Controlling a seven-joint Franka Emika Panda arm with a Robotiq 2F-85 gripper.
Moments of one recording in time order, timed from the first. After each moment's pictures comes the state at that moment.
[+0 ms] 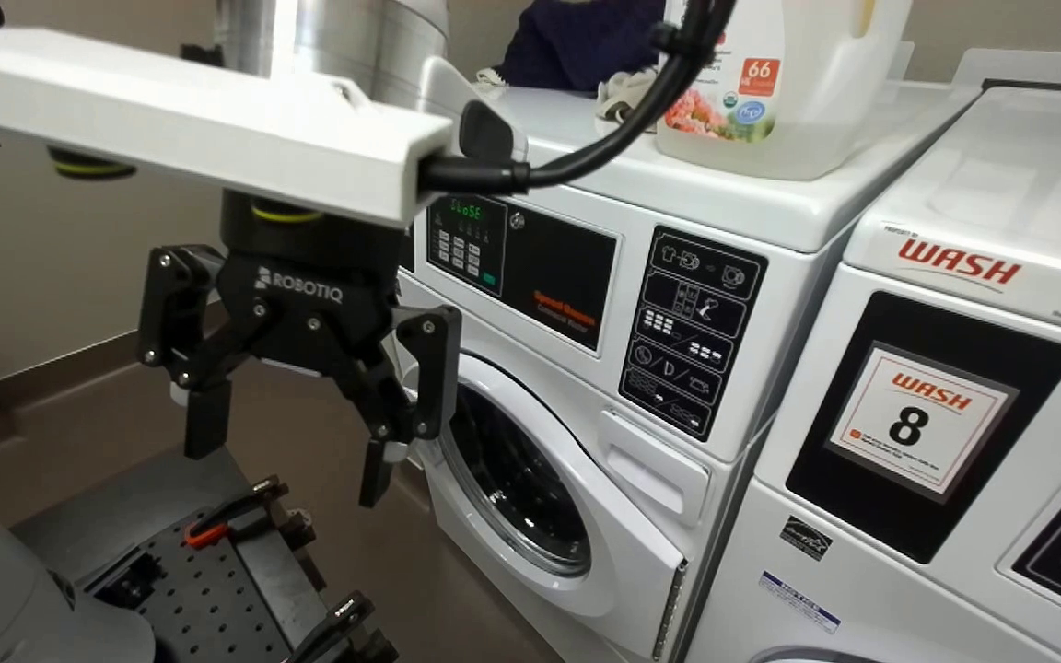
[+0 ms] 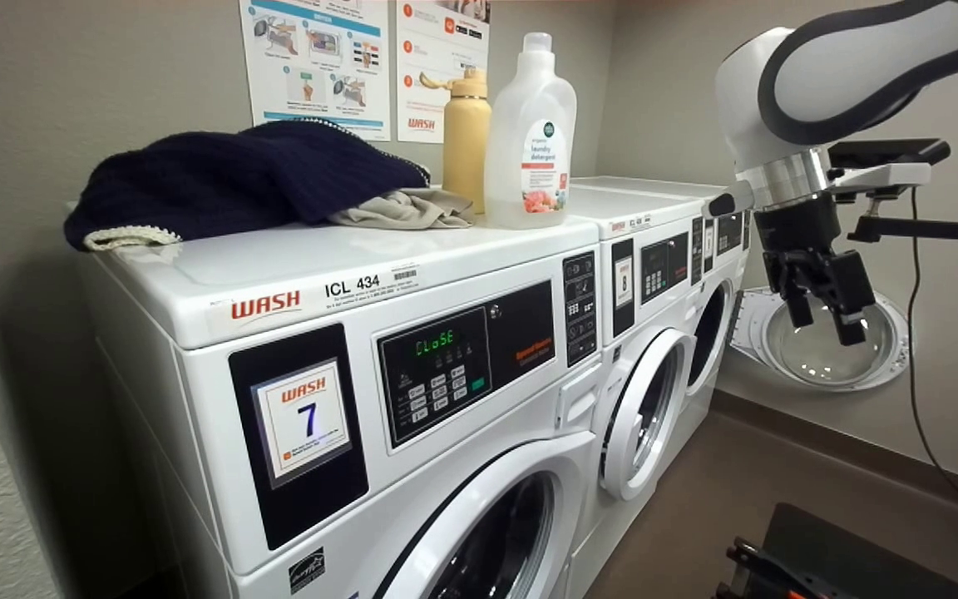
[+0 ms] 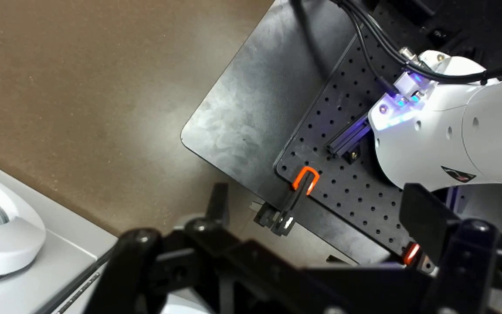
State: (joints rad) arm -0.06 -0.63 -0.40 -2.58 -0.45 1.59 -0.87
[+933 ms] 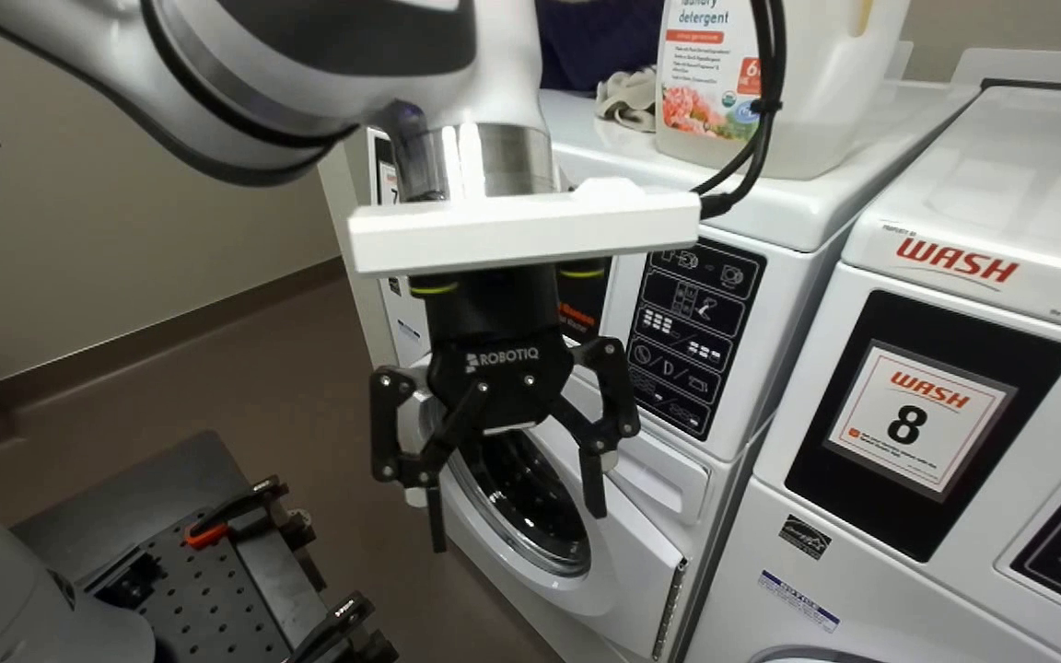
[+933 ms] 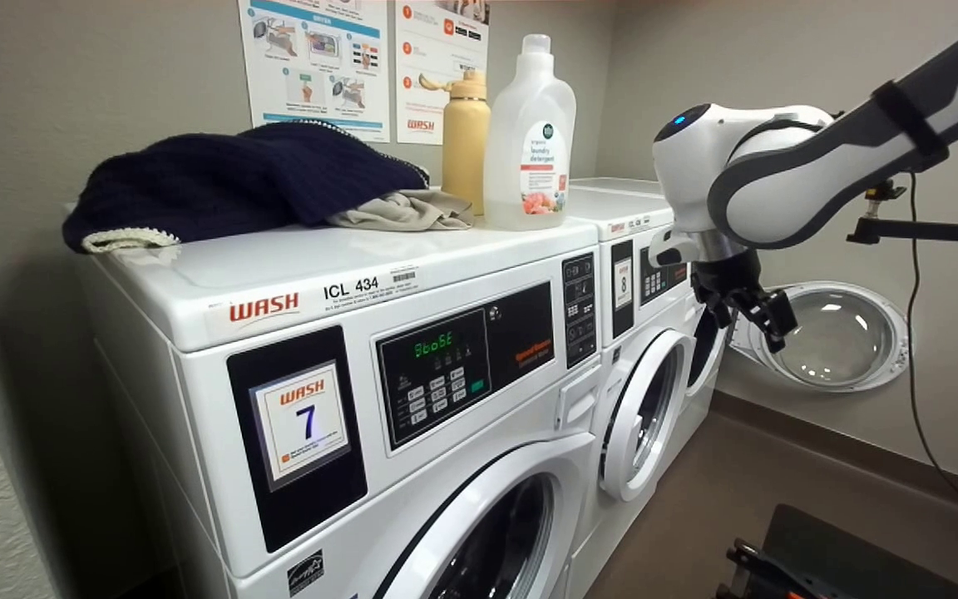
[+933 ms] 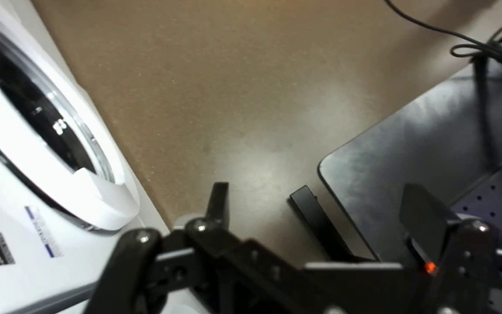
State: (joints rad) arm -0.07 -0.35 -0.39 -2.59 -0.79 2.02 -1.02
